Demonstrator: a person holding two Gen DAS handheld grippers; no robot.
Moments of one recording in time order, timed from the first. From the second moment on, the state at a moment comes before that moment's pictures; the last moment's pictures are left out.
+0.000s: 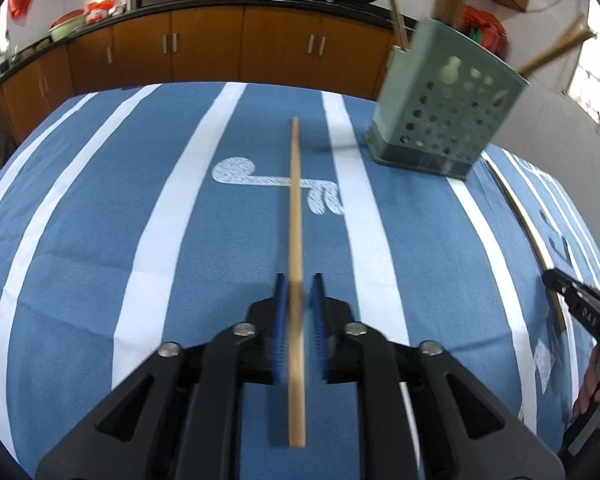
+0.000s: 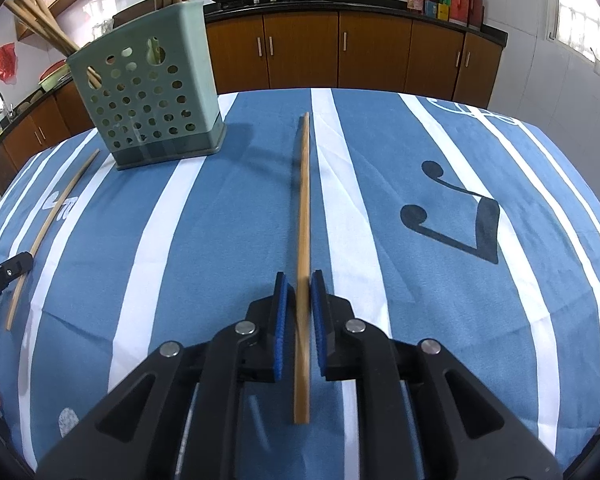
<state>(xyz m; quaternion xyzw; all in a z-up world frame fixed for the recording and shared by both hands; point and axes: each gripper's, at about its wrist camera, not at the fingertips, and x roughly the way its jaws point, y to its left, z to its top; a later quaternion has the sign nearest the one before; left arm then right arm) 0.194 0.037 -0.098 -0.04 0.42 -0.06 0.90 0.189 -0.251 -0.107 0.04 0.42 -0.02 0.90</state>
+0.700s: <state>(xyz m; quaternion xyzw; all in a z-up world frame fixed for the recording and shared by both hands) 0.168 0.047 -0.056 -0.03 0.39 -0.07 0.92 0.151 -0.281 -0.043 0.09 0.33 -0.02 0.94</state>
